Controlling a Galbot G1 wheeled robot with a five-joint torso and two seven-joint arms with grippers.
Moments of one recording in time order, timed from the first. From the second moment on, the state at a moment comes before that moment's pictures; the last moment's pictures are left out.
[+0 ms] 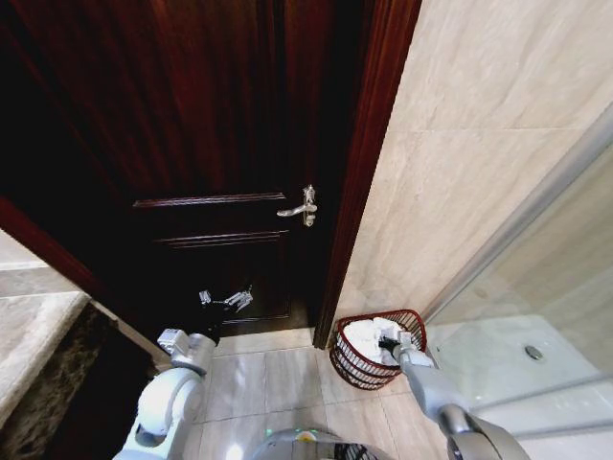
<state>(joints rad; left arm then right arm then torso) 1.59 -1.36 -0.63 -2.28 -0.44 0.17 0.04 -0.69 1.29 0.42 0.43 0.19 -0.08 -0.30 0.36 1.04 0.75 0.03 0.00</state>
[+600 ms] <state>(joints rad) 1.59 -1.36 -0.63 -2.28 -0.44 0.17 0.04 -0.66 1.33 0.51 0.32 0.03 -0.06 -0.33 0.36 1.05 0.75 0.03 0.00</state>
